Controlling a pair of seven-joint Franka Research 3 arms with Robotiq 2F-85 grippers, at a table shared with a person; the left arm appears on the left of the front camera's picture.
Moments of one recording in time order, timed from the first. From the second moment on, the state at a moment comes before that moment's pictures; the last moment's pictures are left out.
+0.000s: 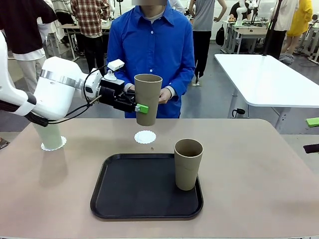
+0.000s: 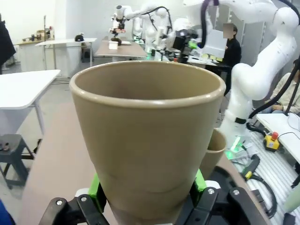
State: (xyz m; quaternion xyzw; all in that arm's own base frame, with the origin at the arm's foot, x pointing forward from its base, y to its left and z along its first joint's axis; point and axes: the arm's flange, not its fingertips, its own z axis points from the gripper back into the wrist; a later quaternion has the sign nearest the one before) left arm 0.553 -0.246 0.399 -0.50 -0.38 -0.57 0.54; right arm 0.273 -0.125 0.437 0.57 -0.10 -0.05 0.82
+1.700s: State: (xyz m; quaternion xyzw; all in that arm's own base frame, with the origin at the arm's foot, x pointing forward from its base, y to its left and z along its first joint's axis) left arm 0.650 -0.249 0.315 -0.51 -0.37 -0.63 0.45; right arm 0.273 -0.125 0.437 0.57 -0.10 -0.05 0.82
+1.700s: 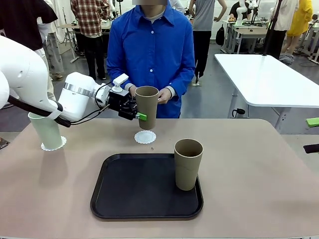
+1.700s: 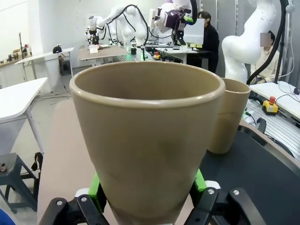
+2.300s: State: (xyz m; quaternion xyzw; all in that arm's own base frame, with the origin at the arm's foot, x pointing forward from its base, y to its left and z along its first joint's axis) left arm 0.673 -0.256 0.298 -0.50 -0.36 -0.66 0.44; right arm 0.273 -0.125 0.437 0.57 -0.10 -0.05 0.82
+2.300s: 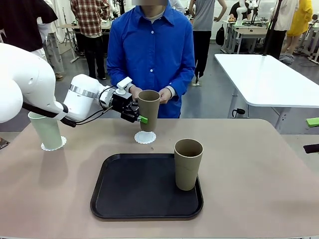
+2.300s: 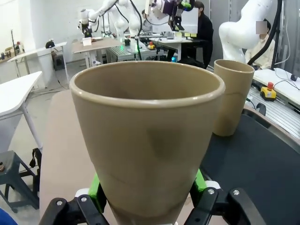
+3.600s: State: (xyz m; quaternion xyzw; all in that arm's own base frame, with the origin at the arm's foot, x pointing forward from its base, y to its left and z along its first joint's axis) left arm 0.685 -0.251 0.274 -0.52 -0.31 -0.65 0.45; right arm 0.273 -0.125 0.437 0.57 -0.10 -0.05 0.82
